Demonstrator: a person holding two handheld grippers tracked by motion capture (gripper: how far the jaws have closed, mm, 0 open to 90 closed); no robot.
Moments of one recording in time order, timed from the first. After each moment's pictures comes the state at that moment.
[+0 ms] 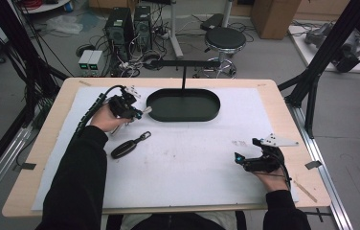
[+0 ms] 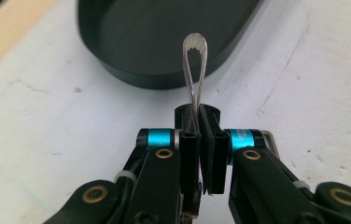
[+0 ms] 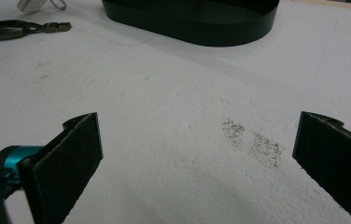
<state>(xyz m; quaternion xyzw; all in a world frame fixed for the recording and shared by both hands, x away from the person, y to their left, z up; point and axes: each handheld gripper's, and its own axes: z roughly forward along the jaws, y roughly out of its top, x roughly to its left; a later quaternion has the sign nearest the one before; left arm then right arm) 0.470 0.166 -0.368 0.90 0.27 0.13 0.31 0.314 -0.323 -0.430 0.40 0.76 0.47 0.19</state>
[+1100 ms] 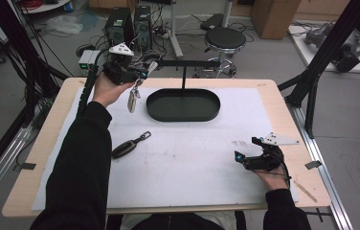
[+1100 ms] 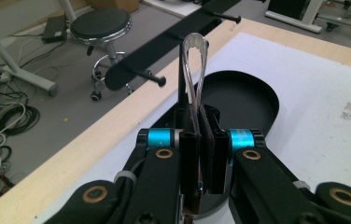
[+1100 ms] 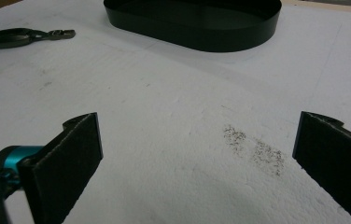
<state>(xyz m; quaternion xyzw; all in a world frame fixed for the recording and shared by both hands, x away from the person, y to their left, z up) 0.487 0.151 -0.265 0.81 0.29 0.20 0.47 0.318 -0.325 -0.430 0.40 0.76 0.49 0.18</state>
